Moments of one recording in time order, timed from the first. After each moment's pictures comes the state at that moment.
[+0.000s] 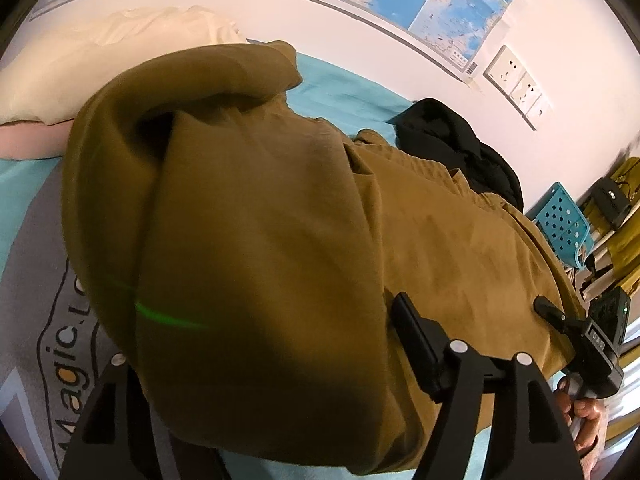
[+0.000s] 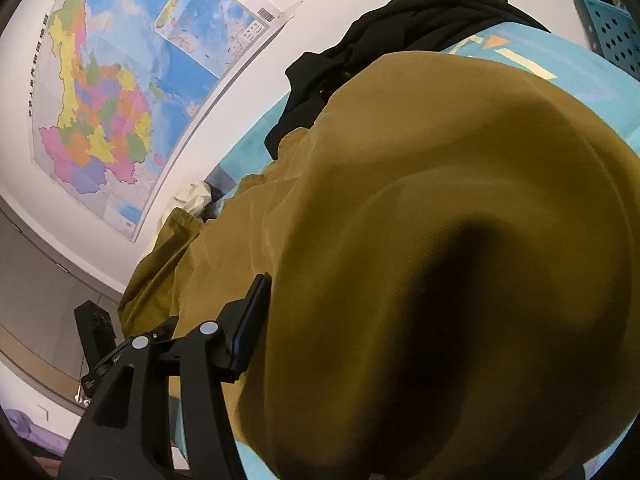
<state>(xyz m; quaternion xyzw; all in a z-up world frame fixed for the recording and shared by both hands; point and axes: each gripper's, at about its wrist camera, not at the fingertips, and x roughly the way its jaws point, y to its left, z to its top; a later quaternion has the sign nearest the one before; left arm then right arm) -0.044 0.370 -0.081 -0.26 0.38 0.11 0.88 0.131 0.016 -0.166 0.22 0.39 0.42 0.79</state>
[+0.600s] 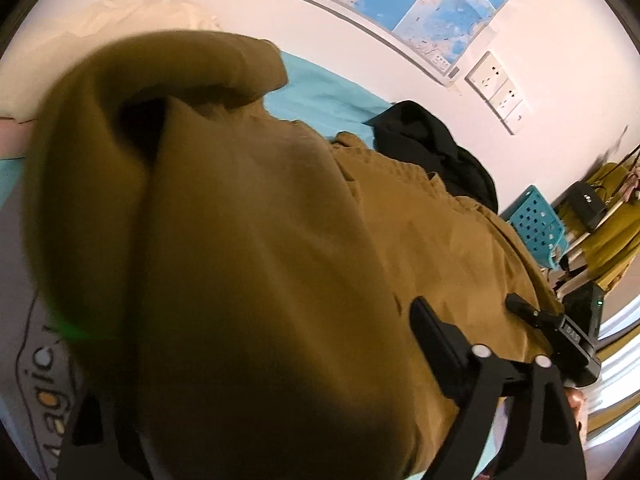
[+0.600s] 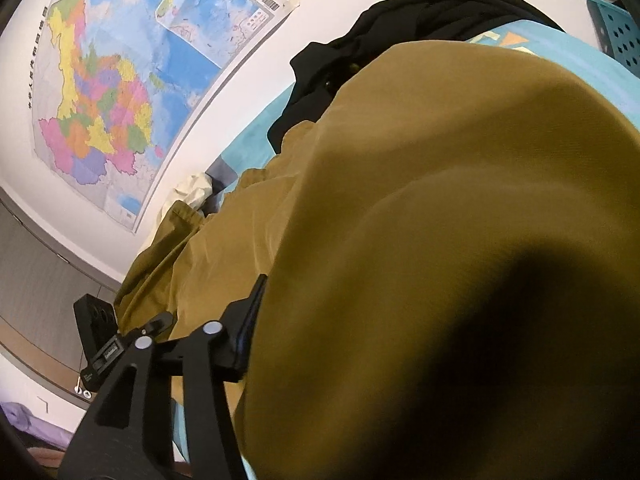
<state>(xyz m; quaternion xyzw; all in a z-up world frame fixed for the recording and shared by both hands) -0.034 0.380 -0.086 -0.29 0.36 0.06 0.88 0.140 0.024 -0.165 0.21 0.40 0.42 0.78</state>
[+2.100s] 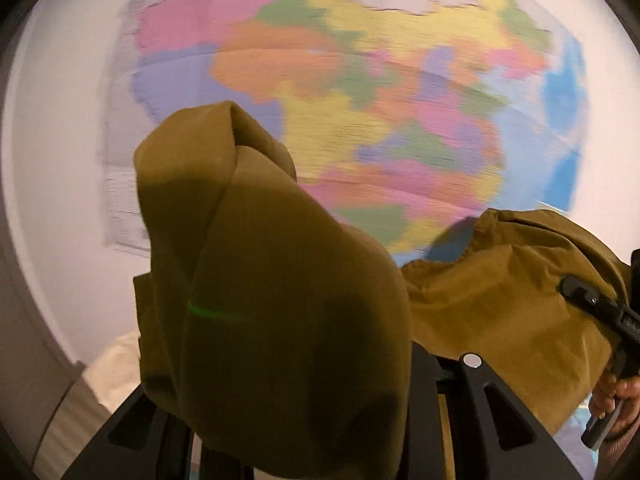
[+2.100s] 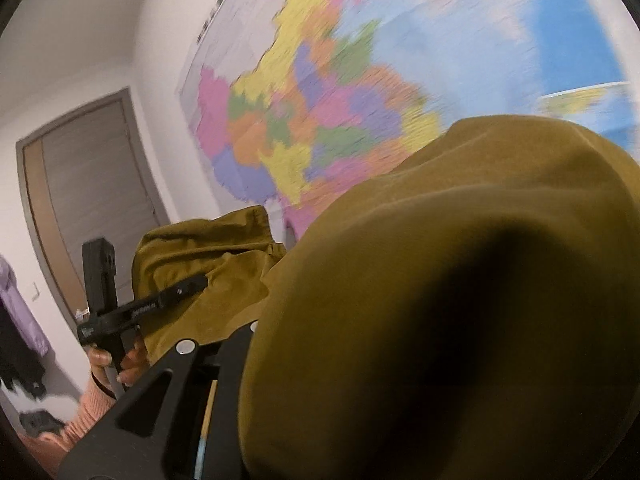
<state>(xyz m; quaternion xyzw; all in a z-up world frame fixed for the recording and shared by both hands) -0.079 0.590 0.147 -0.10 0.17 0.28 0.94 0.117 0.320 0.099 0.08 0.13 0.65 0.74</state>
